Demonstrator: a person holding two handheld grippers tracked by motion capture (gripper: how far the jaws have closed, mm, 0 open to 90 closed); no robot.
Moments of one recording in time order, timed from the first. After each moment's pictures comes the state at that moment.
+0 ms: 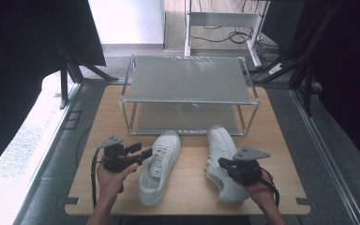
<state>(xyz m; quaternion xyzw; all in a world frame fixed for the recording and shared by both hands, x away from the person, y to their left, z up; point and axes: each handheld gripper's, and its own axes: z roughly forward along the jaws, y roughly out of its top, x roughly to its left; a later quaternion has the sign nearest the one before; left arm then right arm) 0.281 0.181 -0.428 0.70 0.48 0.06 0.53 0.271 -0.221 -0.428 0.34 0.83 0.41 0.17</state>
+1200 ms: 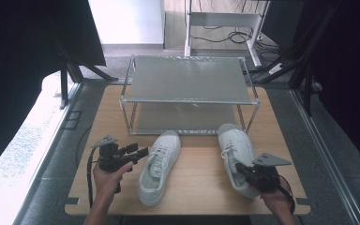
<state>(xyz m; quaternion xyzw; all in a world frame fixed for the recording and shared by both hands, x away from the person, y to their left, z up) 0.283 0.191 -0.434 0.68 0.50 0.04 0.53 0.255 -0.277 -0.435 0.41 0.80 0.40 0.18</state>
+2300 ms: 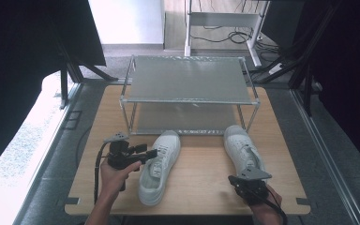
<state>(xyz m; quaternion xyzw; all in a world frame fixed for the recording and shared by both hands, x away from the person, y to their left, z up) 0.293 0.170 -0.426 0.72 0.46 0.01 0.51 0.230 -0.240 -0.459 0.39 0.83 0.33 0.21</state>
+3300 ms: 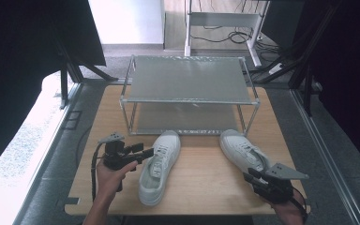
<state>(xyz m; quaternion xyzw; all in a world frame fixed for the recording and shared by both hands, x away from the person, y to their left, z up) 0.287 0.182 -0.419 0.71 0.47 0.03 0.52 0.226 -0.296 -0.429 0.40 0.79 0.43 0.20</state>
